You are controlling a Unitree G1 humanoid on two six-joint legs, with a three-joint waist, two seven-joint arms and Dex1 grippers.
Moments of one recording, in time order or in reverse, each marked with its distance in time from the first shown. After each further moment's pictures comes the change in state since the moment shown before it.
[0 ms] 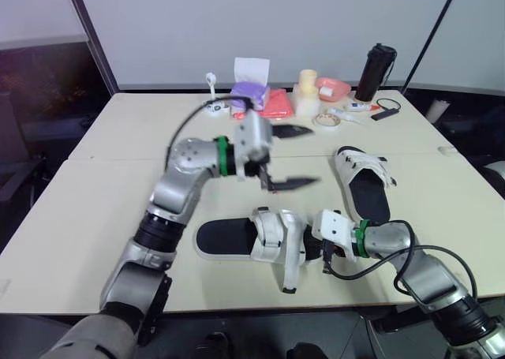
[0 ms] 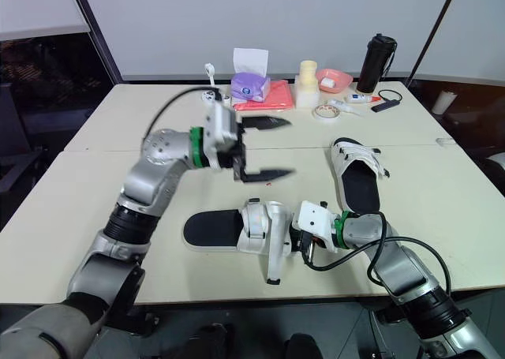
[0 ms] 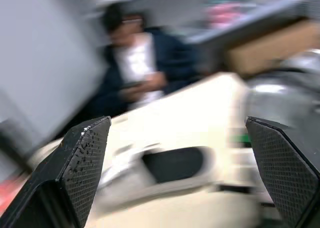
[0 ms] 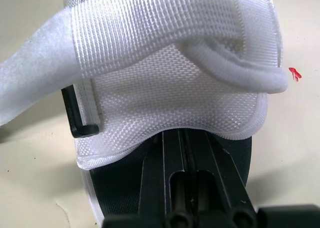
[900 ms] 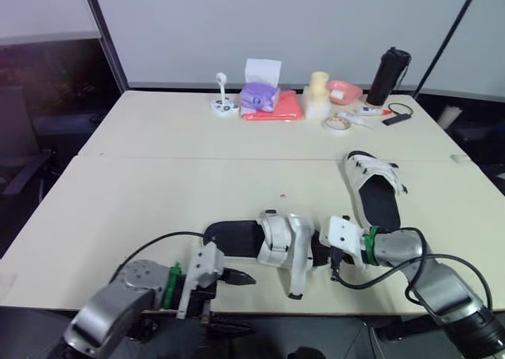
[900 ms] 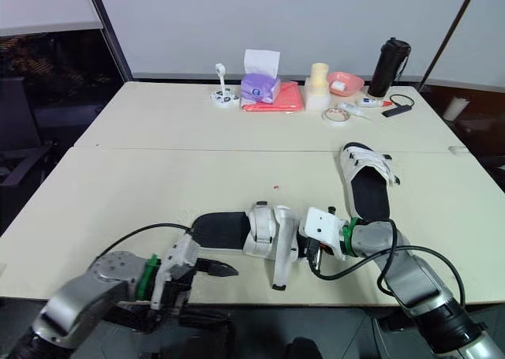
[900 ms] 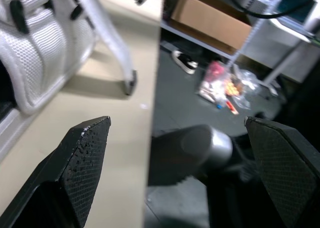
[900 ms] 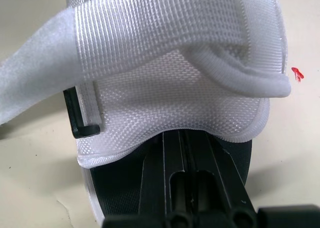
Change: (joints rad) left arm 0.829 0.308 -0.144 -0.560 -0.164 0.403 -0.023; right arm 0.106 -0.056 -0.055 -0.117 0.000 0.049 -0.014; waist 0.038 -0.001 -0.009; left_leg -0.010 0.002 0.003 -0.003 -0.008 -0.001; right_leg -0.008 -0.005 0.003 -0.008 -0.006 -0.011
